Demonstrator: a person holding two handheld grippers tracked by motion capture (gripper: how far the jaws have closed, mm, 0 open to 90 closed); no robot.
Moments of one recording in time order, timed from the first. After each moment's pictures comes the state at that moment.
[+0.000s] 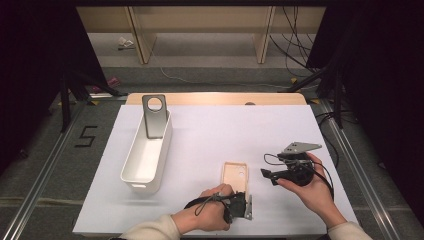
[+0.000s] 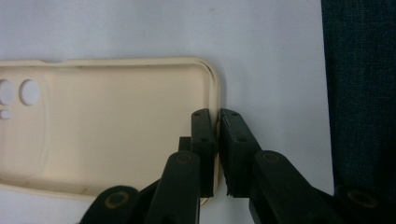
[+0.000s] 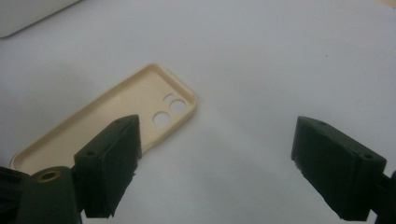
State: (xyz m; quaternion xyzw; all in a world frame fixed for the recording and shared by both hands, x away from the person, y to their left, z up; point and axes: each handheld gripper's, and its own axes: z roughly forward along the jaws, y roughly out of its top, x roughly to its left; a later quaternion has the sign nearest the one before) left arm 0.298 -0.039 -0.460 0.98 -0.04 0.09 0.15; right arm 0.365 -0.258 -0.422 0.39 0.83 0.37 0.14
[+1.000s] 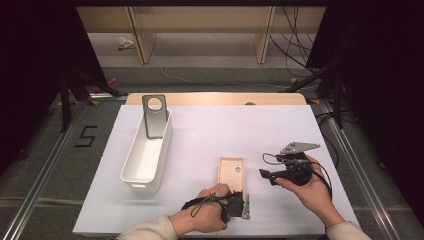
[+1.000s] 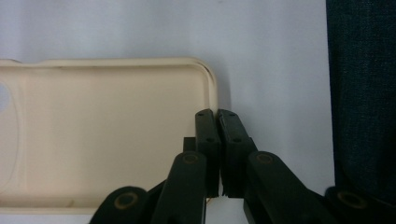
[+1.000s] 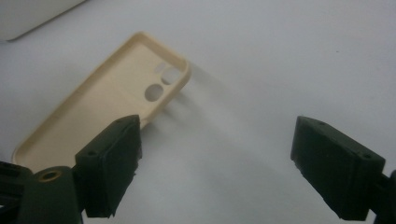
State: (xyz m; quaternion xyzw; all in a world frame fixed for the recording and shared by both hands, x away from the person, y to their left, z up) left arm 0.298 -0.031 -0.451 0.98 -0.04 0.11 0.16; right arm 0.367 -0.253 -0.423 0.40 0.83 0.37 0.13
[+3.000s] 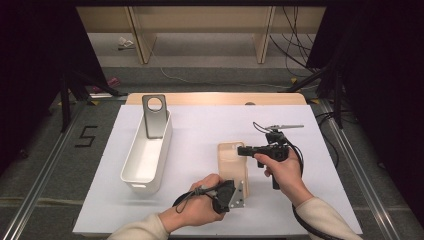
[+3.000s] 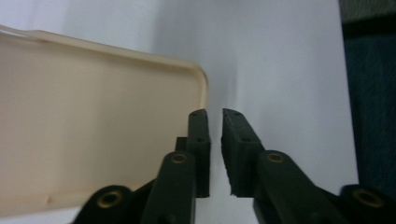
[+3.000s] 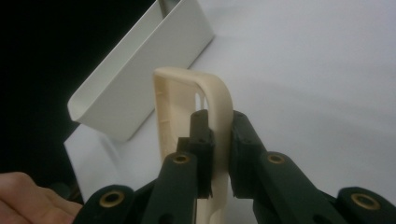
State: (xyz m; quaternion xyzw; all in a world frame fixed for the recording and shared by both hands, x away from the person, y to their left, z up) left arm 0.308 -0.006 -0.429 0.94 0.00 0.14 0.30; right arm 0.410 -0.208 -0.405 0.45 0.74 0.49 -0.04
